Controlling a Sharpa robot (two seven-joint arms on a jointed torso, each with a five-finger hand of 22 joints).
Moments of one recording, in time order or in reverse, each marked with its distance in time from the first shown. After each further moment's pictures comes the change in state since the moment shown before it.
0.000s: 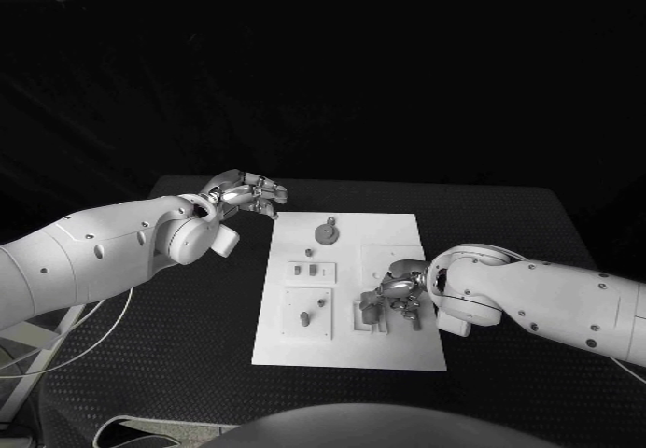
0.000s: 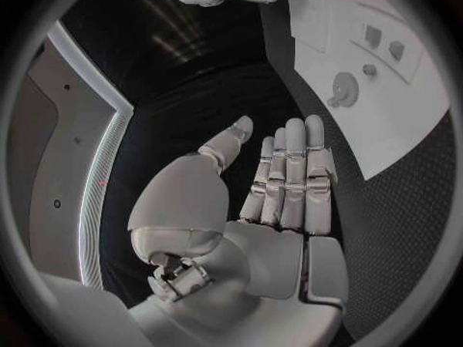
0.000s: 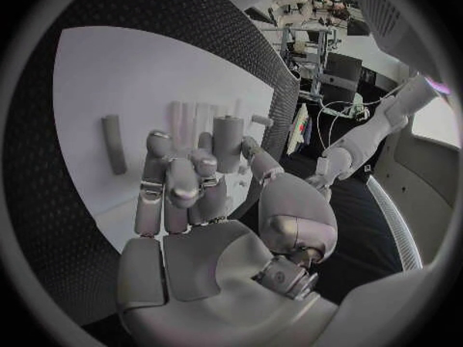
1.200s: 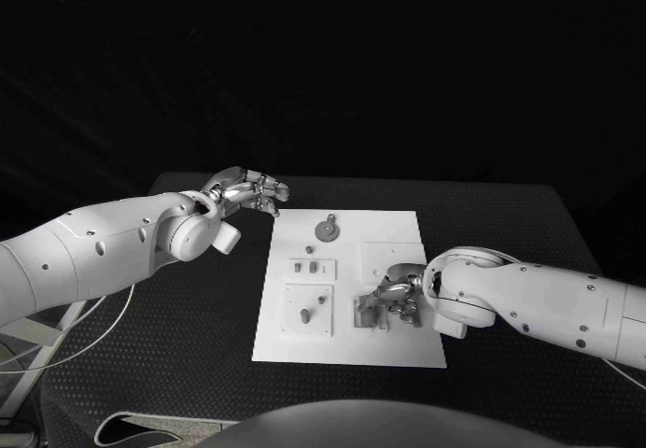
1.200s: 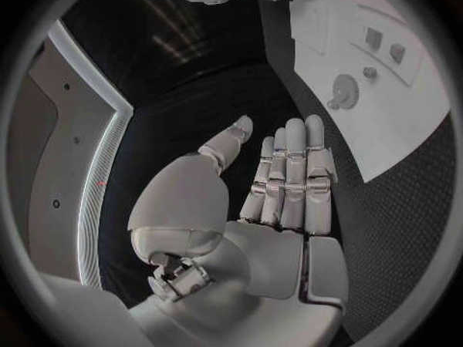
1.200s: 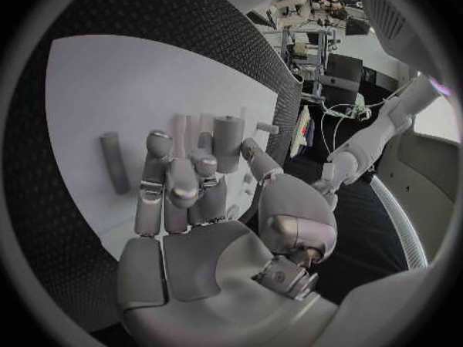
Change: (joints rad) left arm 0.000 0.000 0.000 0.003 -0.001 0.003 -0.006; left_hand 0.000 0.000 -0.003 -0.003 0.000 0.000 0.000 0.000 -0.001 -0.002 0.002 0.000 -0.001 0.000 0.000 0.000 0.001 0.000 0.000 0.000 0.000 -0.001; right arm -0.023 0.026 -0.001 -0.028 0.004 0.011 -0.011; right_hand -0.012 -0.005 0.000 0.000 0.000 0.000 0.000 -0.010 -0.001 0.000 0.000 -0.004 -0.001 -0.003 0.000 0.000 -0.003 -0.001 0.000 0.000 0.000 0.000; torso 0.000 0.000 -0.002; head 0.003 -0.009
